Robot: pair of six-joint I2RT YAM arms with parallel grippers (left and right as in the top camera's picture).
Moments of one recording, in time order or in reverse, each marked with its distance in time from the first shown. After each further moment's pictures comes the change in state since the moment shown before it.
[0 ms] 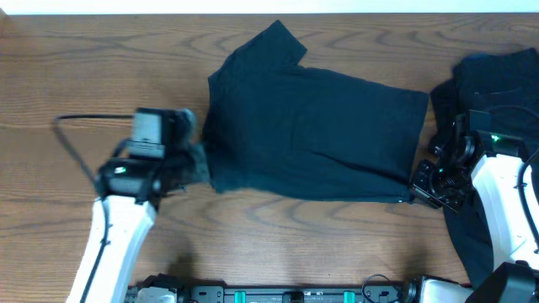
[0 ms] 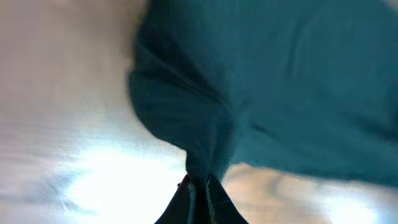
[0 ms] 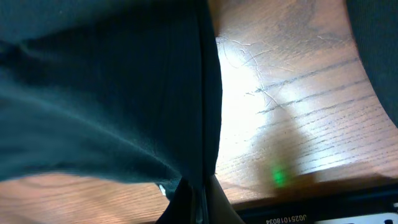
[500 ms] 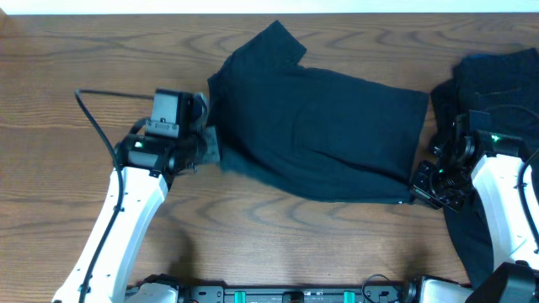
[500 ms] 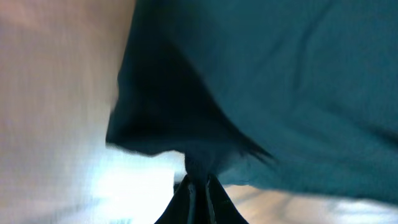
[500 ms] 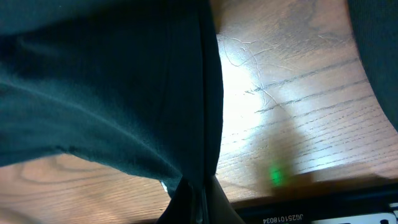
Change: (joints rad) left arm -0.043 0.136 0.098 0.119 -0.039 0.000; right arm 0.000 0.000 0.000 -0.008 0.001 -0.023
